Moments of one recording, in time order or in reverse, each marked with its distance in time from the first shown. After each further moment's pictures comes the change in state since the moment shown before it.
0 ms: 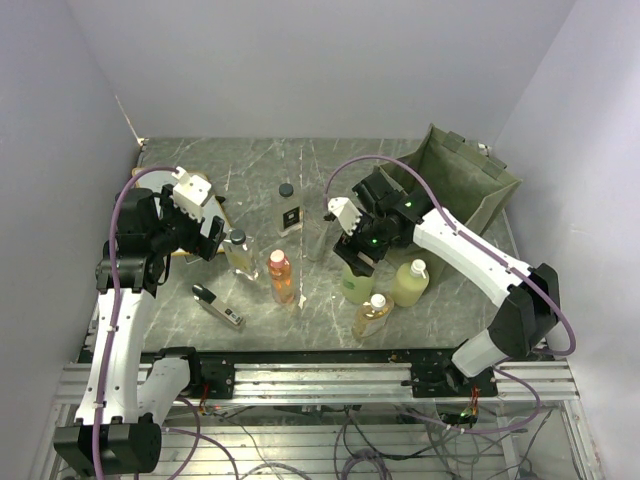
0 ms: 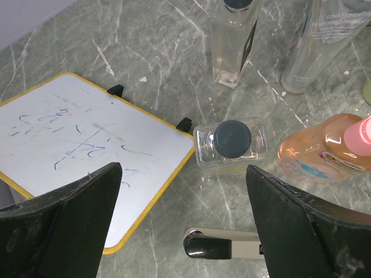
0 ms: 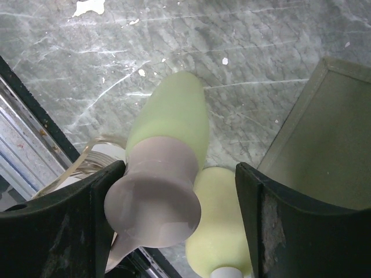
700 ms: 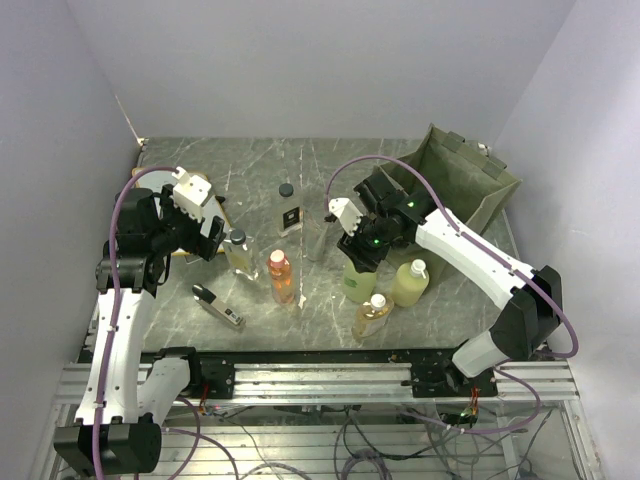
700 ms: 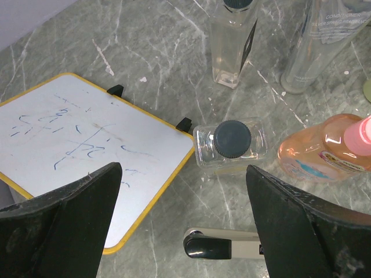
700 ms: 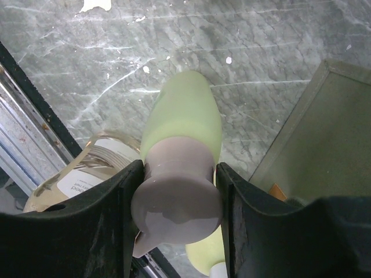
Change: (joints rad) left arm 0.000 0.000 0.000 0.000 0.001 0.000; right arm 0.000 -0.016 0.003 -0.015 -0.018 -0.020
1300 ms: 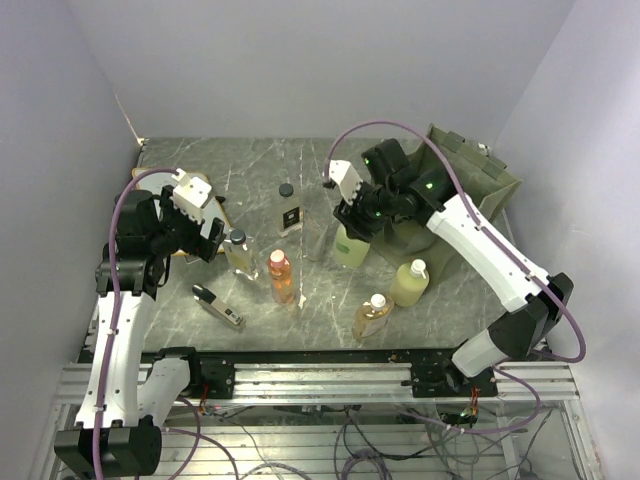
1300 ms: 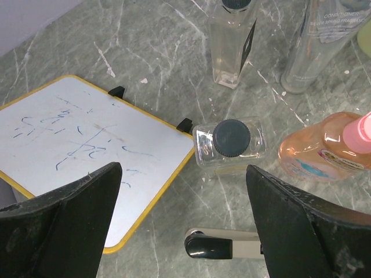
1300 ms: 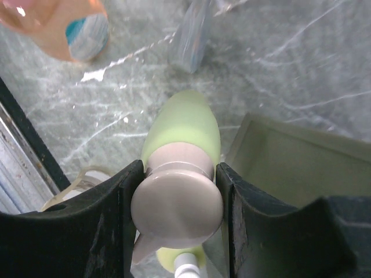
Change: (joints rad) left arm 0.000 -0.016 -0.009 0.003 0.002 0.013; right arm 0.000 0.008 0.243 -0.026 0.006 -0.034
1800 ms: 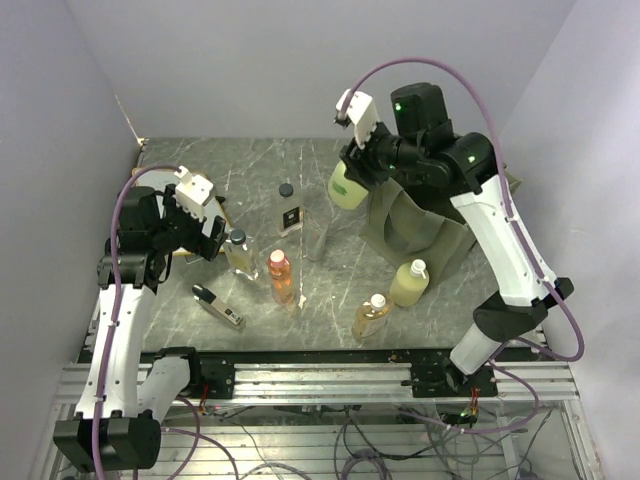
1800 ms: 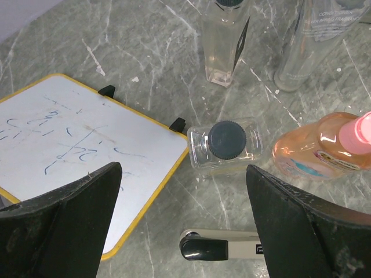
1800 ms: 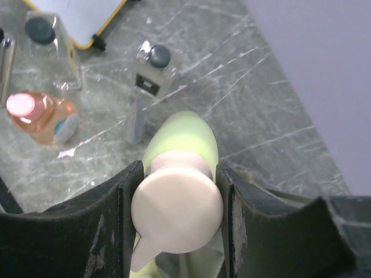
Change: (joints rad) left arm -0.002 0.028 0.006 -0.002 0.023 -0.008; right arm -0.014 0.114 0.563 -0.085 0.047 0.008
